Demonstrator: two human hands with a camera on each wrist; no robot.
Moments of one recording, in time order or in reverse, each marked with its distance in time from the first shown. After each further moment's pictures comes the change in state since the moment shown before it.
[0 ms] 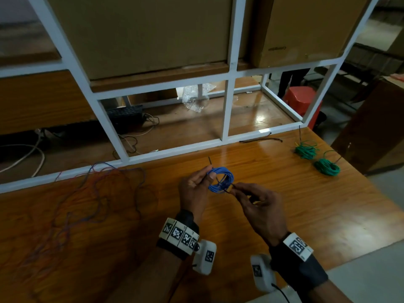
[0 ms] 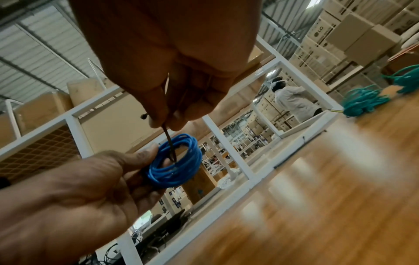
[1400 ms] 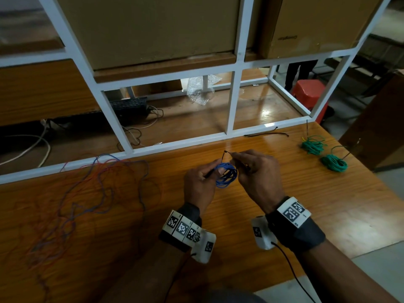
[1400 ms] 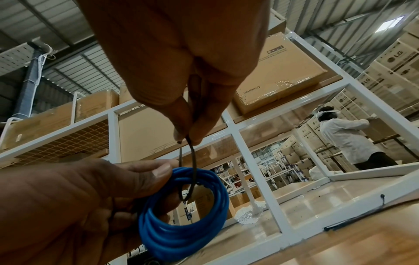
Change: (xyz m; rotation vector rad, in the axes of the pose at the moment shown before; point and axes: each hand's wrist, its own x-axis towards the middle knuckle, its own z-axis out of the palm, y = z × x) left_hand 0.006 -0.005 -0.005 0.361 -0.098 0.232; right_hand 0.059 -0.020 0.008 -0.321 -0.082 -0.260
